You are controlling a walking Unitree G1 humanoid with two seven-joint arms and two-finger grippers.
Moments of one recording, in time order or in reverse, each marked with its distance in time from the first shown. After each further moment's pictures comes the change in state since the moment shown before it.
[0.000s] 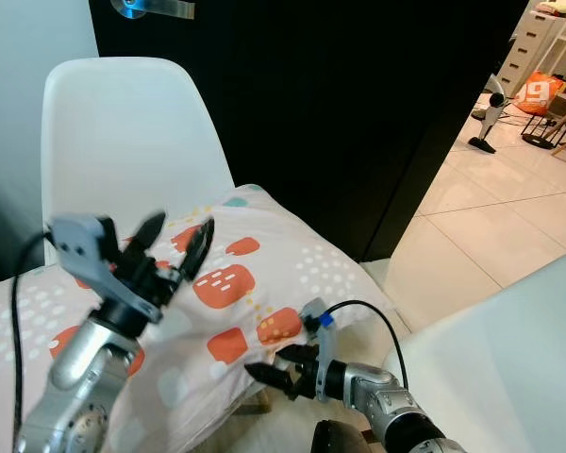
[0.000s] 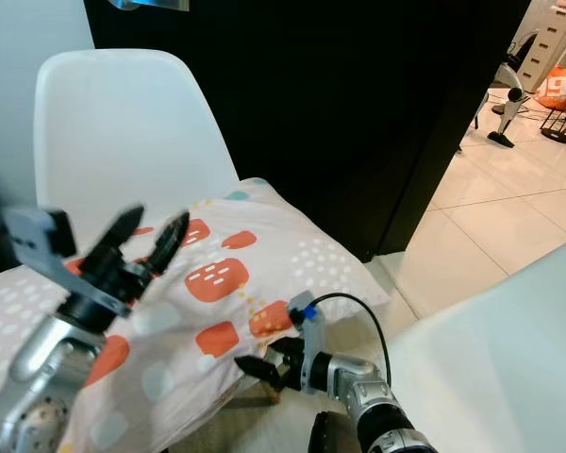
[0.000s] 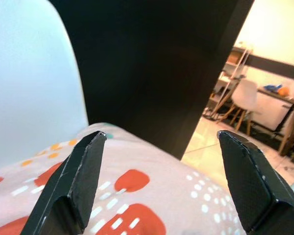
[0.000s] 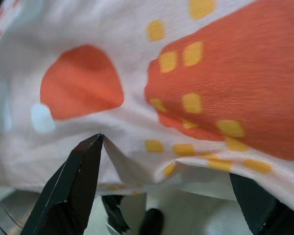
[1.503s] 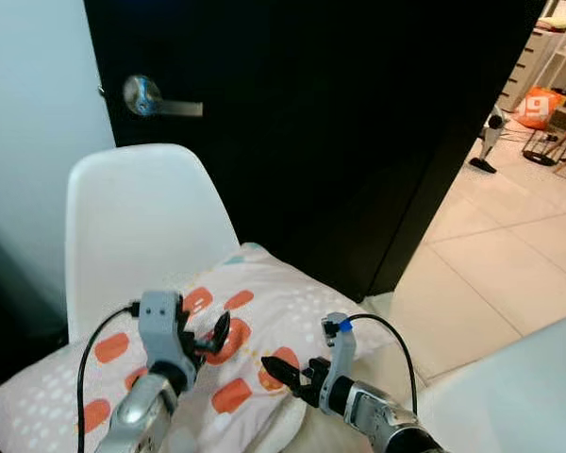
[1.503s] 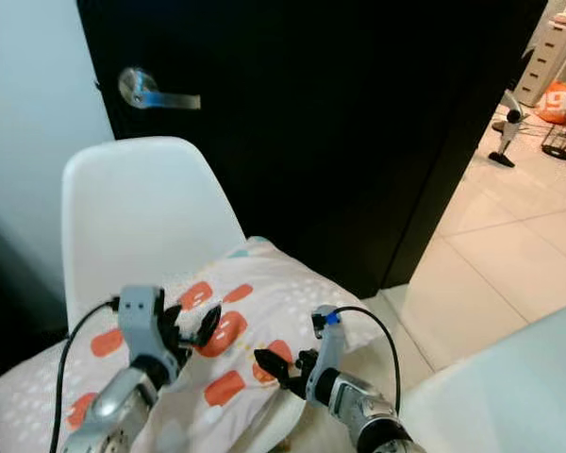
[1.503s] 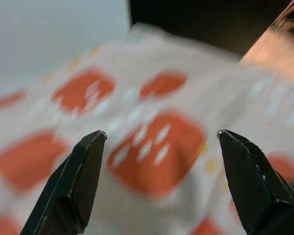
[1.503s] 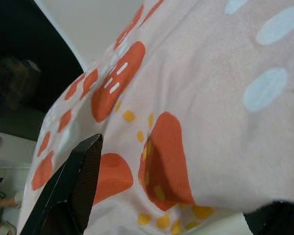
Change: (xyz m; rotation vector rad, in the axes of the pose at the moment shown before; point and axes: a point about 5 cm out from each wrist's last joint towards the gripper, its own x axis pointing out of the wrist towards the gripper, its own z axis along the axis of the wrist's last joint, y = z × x) left arm -0.049 0.024 -0.152 -0.031 0.535 0.227; right arm -0.009 -0.011 -0.034 0.256 -0.060 -0.238
